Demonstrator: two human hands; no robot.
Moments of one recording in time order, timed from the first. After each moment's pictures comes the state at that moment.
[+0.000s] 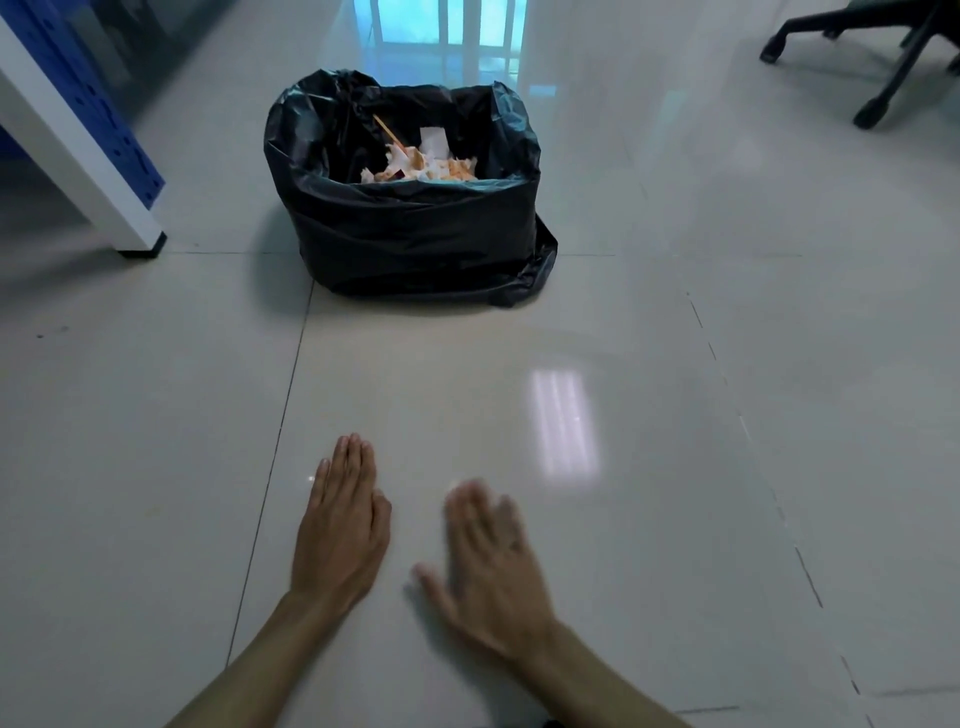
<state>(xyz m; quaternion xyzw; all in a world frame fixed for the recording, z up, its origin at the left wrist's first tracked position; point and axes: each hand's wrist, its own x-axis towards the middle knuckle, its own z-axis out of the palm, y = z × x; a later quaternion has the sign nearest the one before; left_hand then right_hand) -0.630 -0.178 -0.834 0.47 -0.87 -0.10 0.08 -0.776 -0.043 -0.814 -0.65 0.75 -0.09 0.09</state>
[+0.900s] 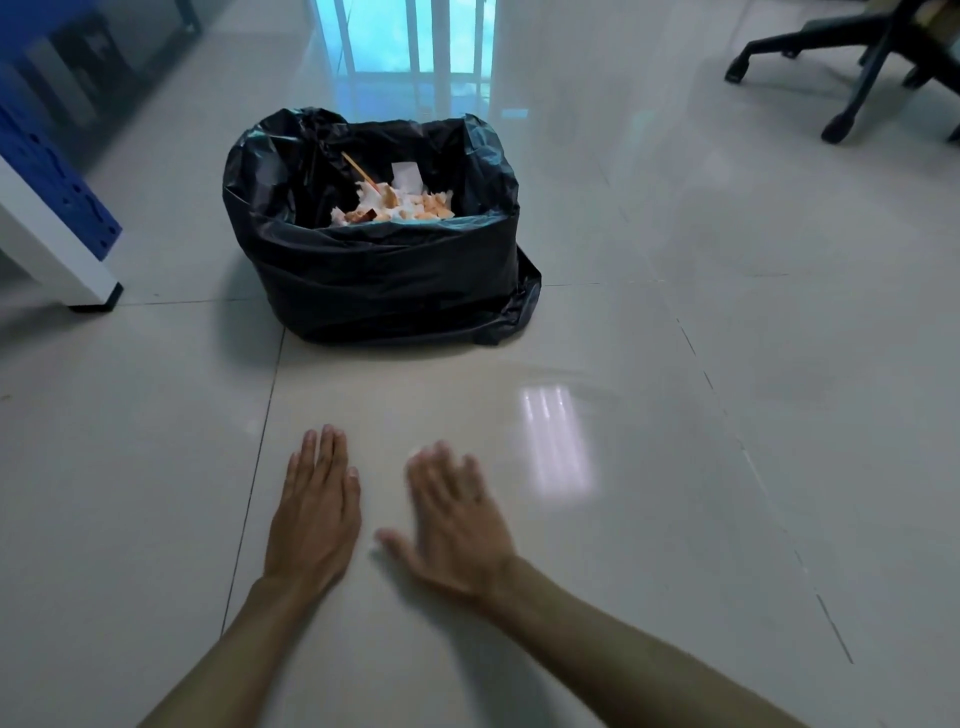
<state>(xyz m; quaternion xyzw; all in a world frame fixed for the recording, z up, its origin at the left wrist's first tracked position) -0.662 -0.262 -0.834 0.48 -0.86 -0.16 0.09 -0.814 -0.153 -0.810 -0.67 0.73 -0.05 0.12</state>
